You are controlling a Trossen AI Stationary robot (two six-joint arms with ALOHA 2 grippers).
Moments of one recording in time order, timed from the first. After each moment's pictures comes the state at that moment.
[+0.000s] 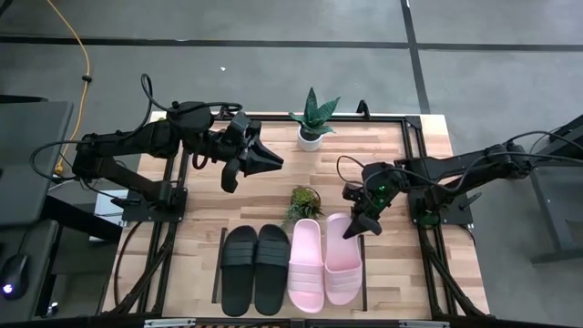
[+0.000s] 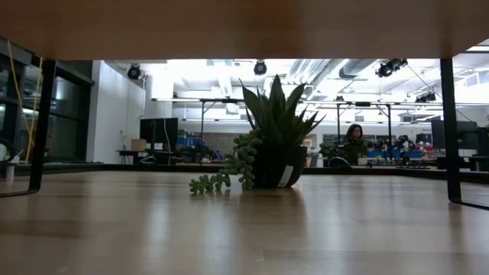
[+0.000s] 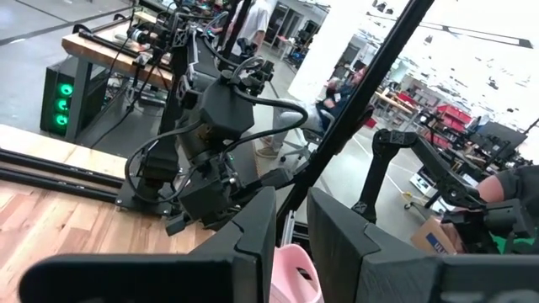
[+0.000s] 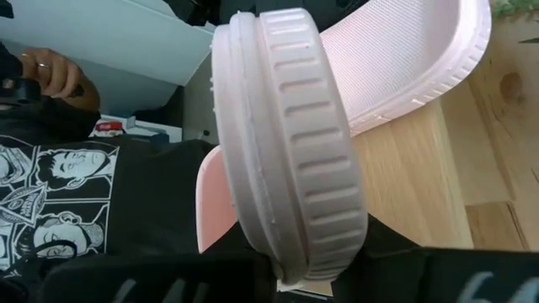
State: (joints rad) left arm 0.13 1.27 1.49 -0.29 0.26 -0.42; right arm 0.17 1.17 0.98 -0.39 -0.56 0.84
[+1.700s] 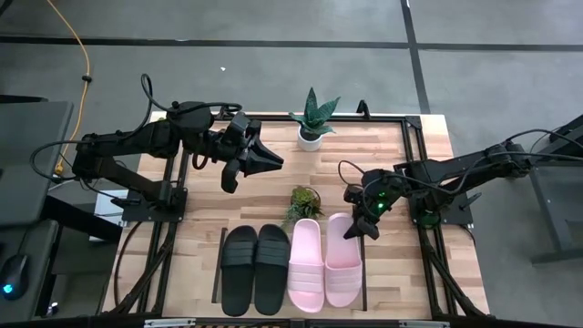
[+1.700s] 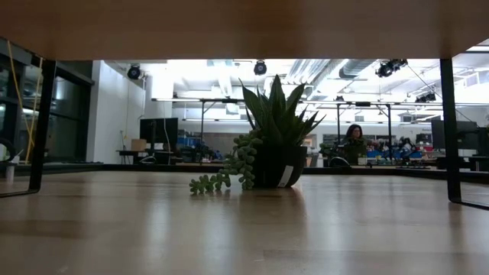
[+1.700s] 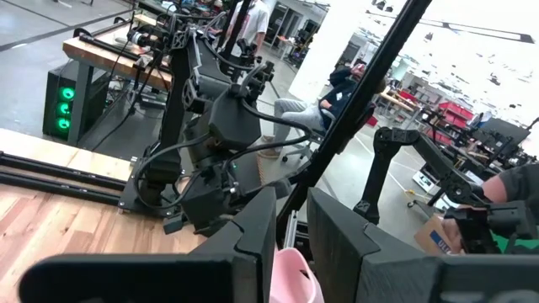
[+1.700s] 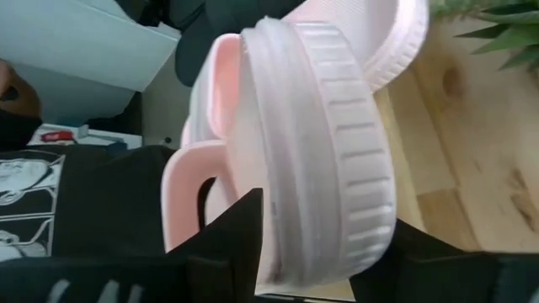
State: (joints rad) left arm 0.13 1.27 1.49 -0.29 0.26 -0.40; right arm 0.21 1.17 0.98 -0.47 -0.42 0.82
